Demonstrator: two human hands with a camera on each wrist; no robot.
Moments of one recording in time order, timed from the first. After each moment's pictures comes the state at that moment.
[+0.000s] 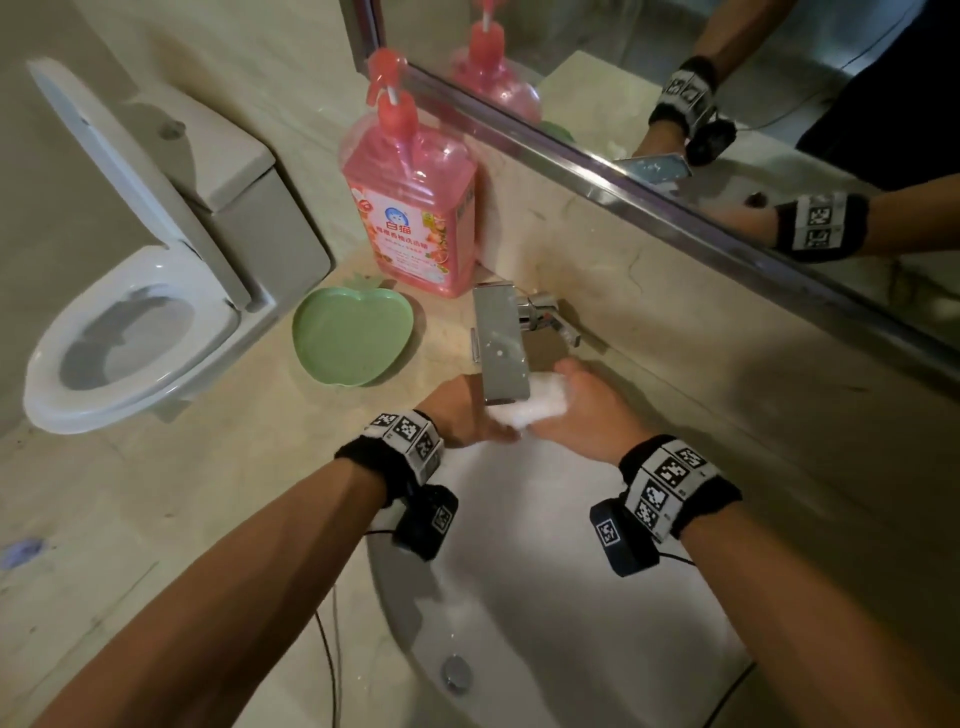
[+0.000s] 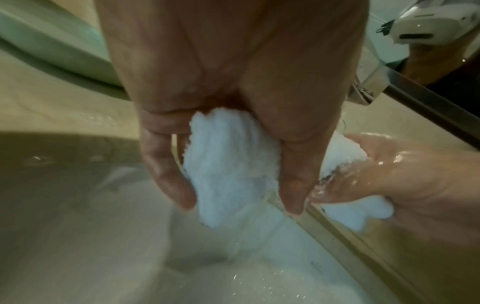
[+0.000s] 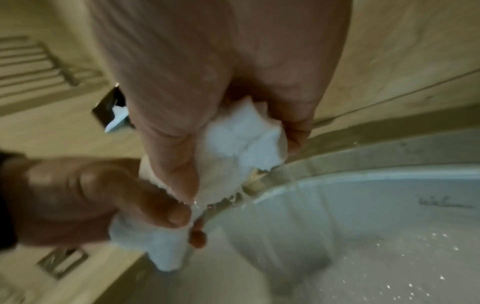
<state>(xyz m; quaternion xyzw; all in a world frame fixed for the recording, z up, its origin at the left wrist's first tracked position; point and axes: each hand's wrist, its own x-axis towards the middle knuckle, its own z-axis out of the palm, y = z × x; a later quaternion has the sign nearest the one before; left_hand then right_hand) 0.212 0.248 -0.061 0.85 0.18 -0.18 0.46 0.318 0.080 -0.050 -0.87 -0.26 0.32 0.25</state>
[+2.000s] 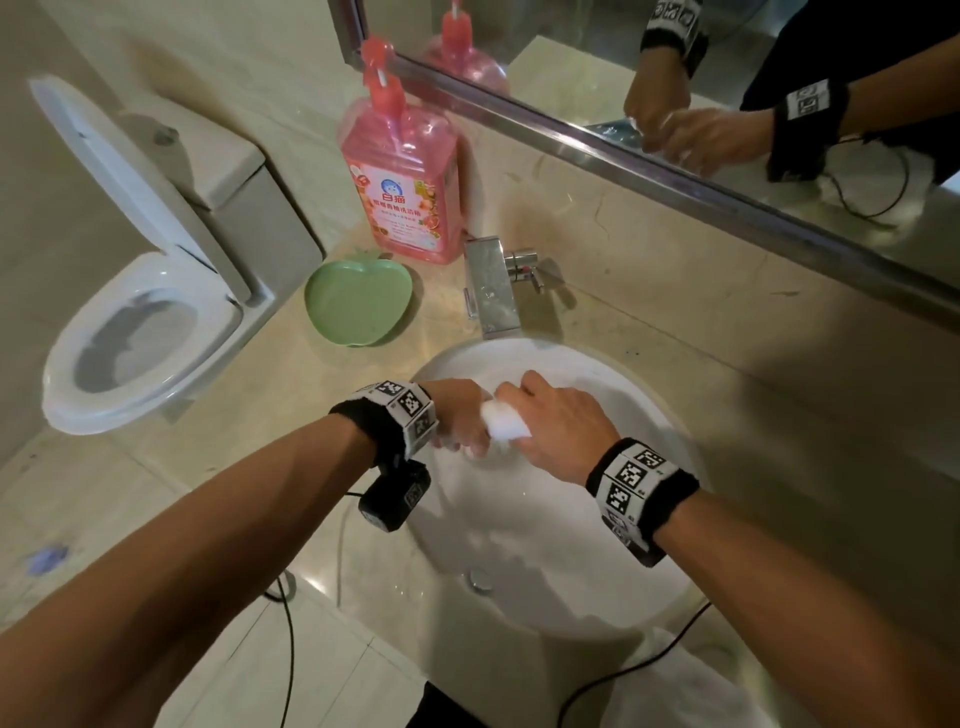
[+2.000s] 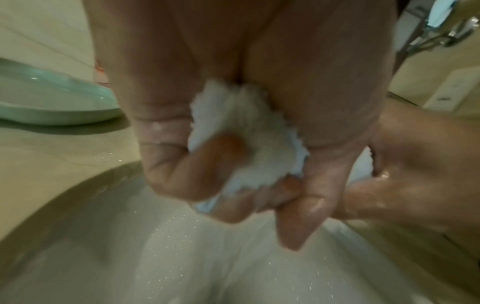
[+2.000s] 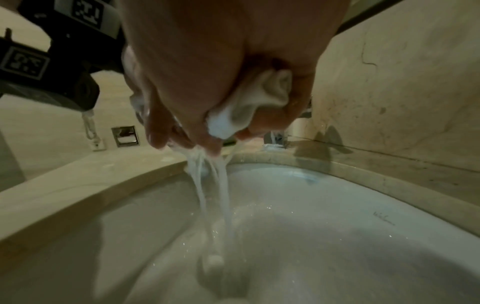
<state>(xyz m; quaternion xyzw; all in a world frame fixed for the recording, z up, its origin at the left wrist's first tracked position) 0.156 0.214 -0.008 0.86 0.12 -0.41 0.27 0.208 0.043 -0.026 -0.86 -0.50 0.12 0.05</state>
